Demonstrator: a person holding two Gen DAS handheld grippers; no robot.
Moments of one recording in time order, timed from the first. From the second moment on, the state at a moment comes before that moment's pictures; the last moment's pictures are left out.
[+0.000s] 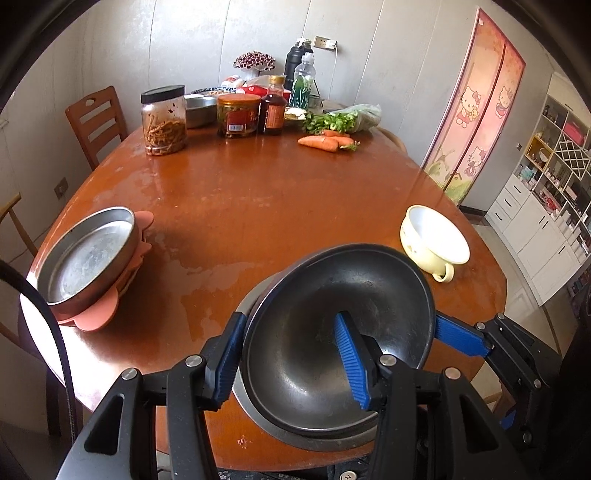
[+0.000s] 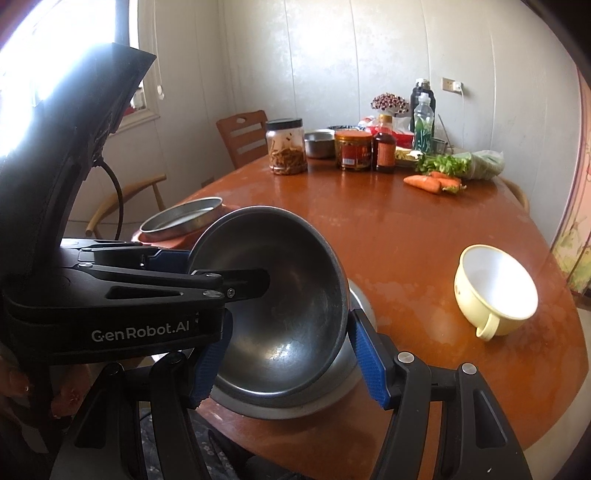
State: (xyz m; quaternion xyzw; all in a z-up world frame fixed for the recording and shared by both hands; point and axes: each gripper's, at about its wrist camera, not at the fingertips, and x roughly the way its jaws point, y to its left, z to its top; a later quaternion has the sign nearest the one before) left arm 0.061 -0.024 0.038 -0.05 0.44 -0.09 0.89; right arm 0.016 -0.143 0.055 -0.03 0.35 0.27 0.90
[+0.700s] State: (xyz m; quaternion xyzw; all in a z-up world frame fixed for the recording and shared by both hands) left arm 0.072 -0.026 0.025 -0.04 0.44 -0.08 0.89; right arm 0.034 -0.142 0.037 -0.04 0.35 0.27 0.89
